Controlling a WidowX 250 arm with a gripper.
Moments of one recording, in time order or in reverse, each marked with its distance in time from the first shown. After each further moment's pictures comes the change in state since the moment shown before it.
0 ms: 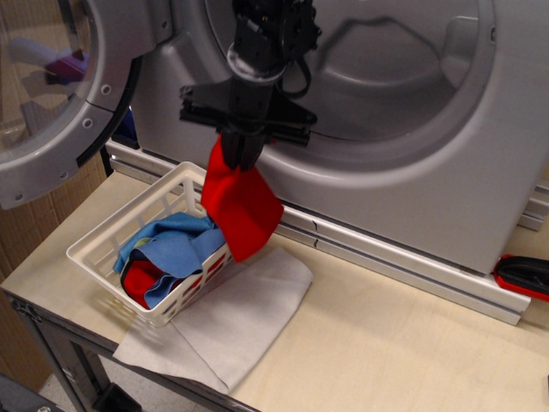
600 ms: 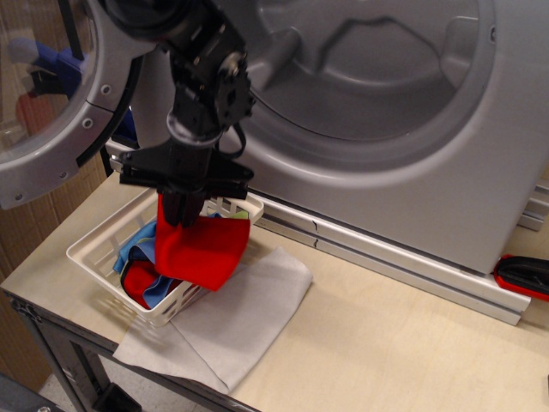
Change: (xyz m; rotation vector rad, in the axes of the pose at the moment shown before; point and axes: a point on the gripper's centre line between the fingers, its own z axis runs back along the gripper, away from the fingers) arm -0.029 0.044 -0.057 0.070 0.099 0.111
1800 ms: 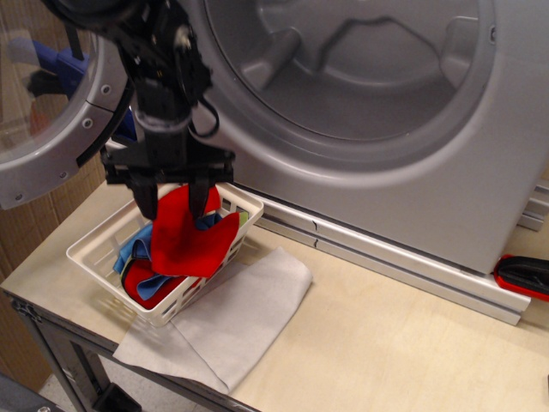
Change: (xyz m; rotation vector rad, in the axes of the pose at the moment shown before) arm 0.006 0.007 0.017 -0.157 0.031 0.070
